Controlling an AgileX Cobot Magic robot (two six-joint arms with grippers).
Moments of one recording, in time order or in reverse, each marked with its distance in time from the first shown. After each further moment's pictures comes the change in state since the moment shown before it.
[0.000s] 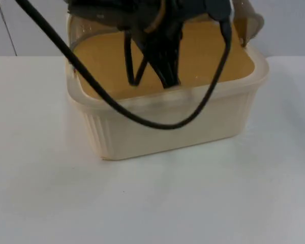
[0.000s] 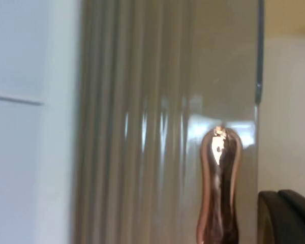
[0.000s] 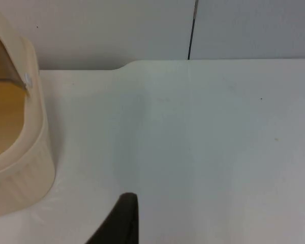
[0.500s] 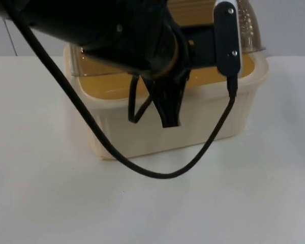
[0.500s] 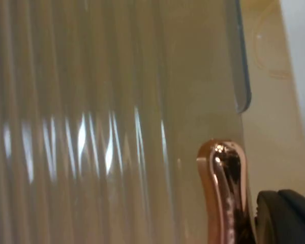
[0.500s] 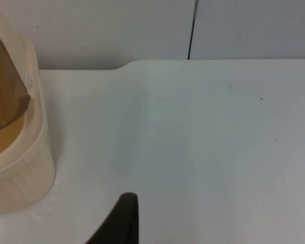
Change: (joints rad) right arm 0.000 0.000 0.000 0.000 0.000 0.000; left arm -0.087 0.028 0.095 0.112 0.048 -0.053
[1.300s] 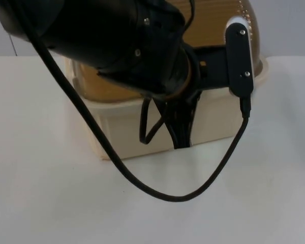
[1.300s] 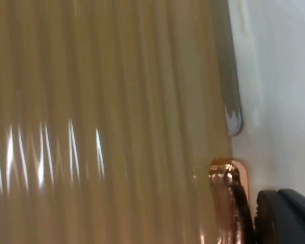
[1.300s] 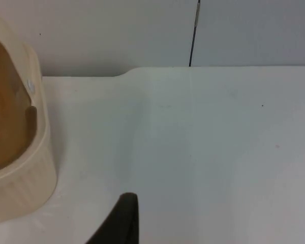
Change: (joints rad) right arm 0.000 0.000 0.000 0.000 -0.020 0.000; left arm -0.050 0.035 0.011 -0.020 0.018 -0.049
